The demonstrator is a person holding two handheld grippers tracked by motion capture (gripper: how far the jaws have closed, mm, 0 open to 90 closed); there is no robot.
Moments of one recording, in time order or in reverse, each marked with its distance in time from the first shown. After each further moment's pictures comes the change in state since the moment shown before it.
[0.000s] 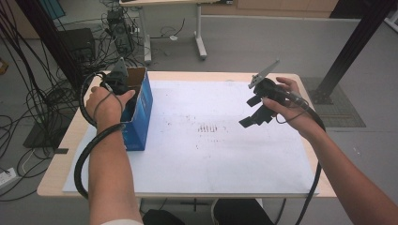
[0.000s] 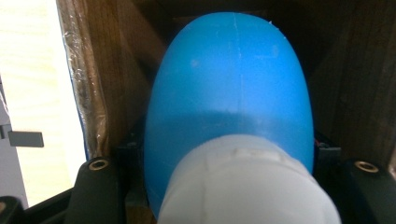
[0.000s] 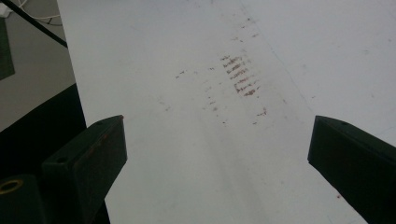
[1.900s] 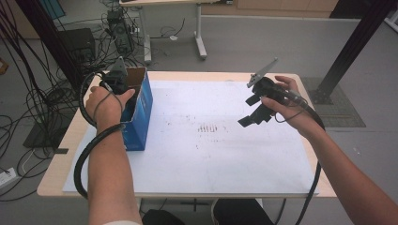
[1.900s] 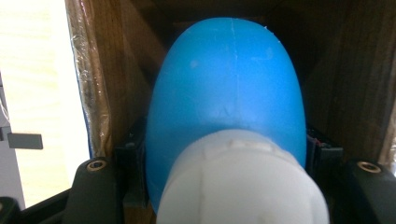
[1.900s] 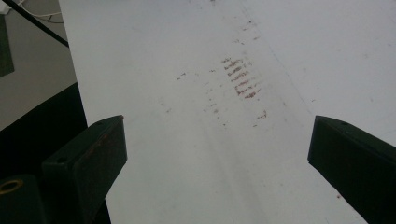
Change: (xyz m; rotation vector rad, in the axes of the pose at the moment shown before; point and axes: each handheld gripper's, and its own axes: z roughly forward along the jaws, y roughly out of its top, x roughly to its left) left arm 0.001 -0.001 -0.003 -0.020 -0.004 -0.005; right arm 0.002 0.005 -0.001 0.007 0.000 -0.009
